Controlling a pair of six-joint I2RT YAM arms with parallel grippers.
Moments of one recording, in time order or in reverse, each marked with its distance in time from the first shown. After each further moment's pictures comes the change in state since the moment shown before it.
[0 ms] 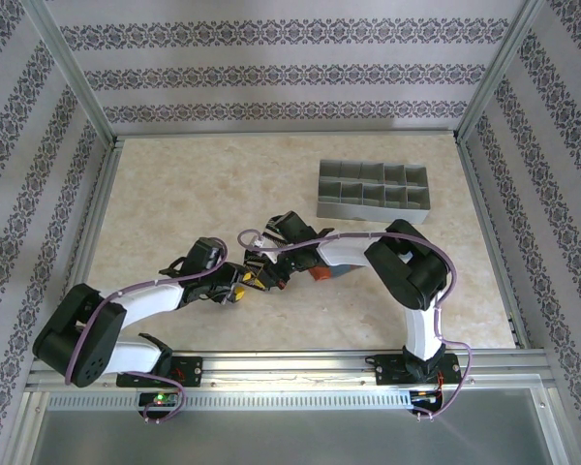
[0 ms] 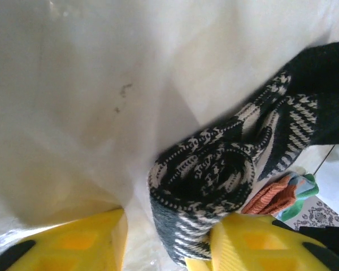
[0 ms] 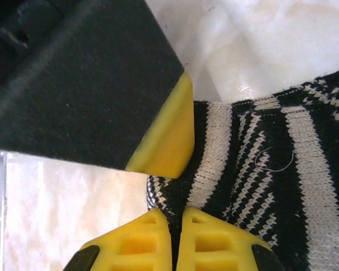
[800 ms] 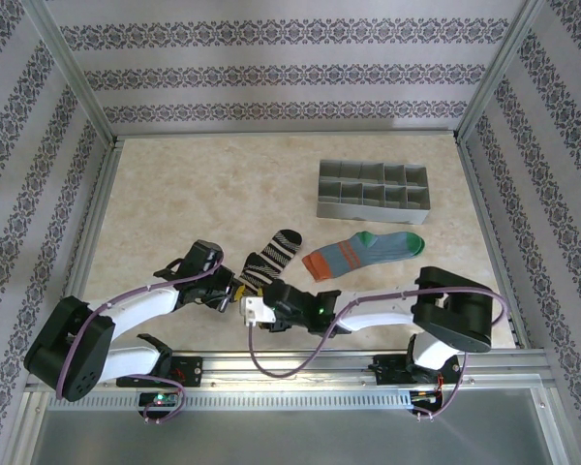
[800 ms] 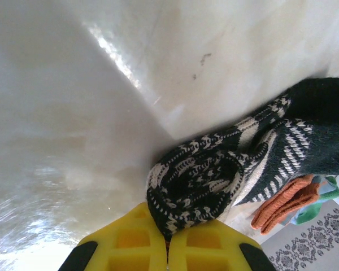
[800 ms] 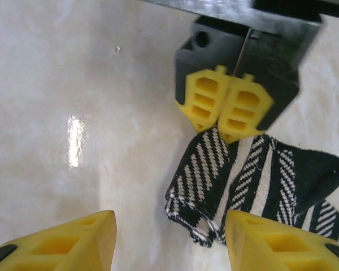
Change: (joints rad) left arm 0.003 -0.110 0.007 -0.201 0.010 -0.006; right arm 0.480 -0.337 -0.346 0.242 0.898 -0.434
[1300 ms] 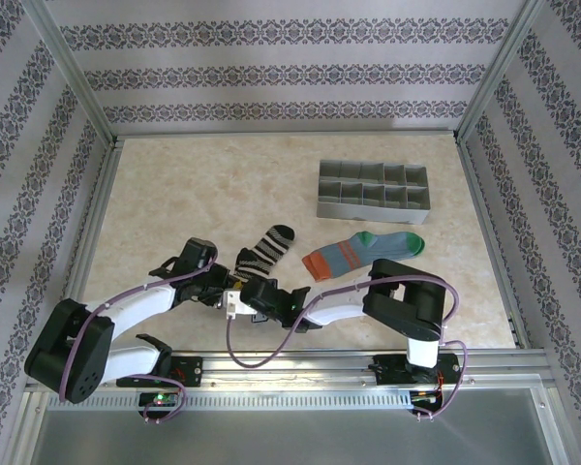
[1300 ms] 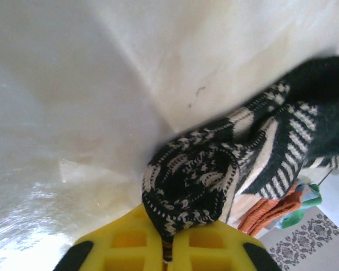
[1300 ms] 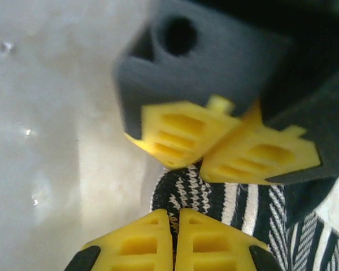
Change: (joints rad) left arm 0.067 -0.019 0.000 -0.014 0.031 -0.003; right arm -0.035 0.240 0.167 0.052 0.124 -0.040
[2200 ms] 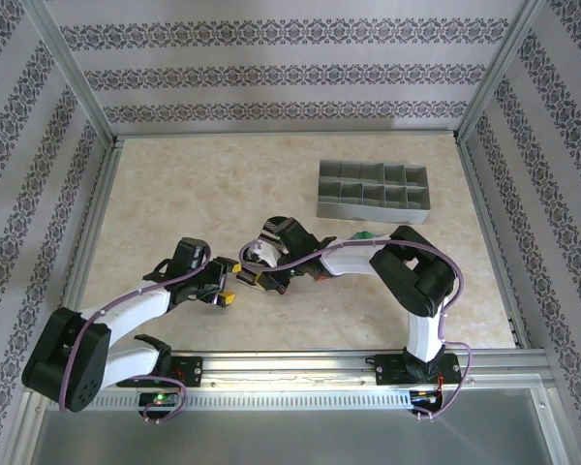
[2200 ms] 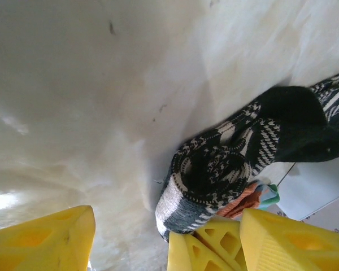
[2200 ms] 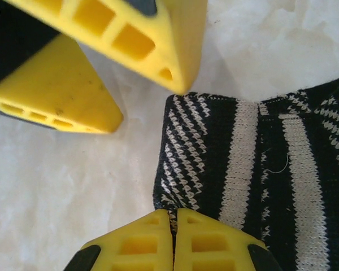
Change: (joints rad) left arm 0.032 -0.029 -0.039 0.105 0.013 -0.061; right arm -0.404 0.031 0.090 -0.177 -0.914 0.420
